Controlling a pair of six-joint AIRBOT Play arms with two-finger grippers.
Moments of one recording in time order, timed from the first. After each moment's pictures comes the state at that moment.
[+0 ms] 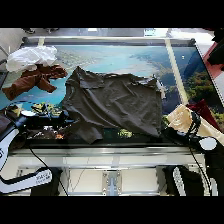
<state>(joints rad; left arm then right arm) 0.26 -1.31 0.60 0.65 -0.97 -1.19 -0.35 -0.49 0.29 -1.03 1.03 1.52</state>
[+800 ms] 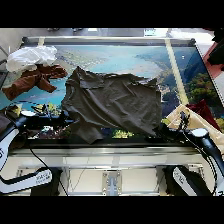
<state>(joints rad) 0.26 -1.31 0.60 0.65 -0.97 -1.18 -0.35 -0.88 0.30 -0.75 0.92 1.26</state>
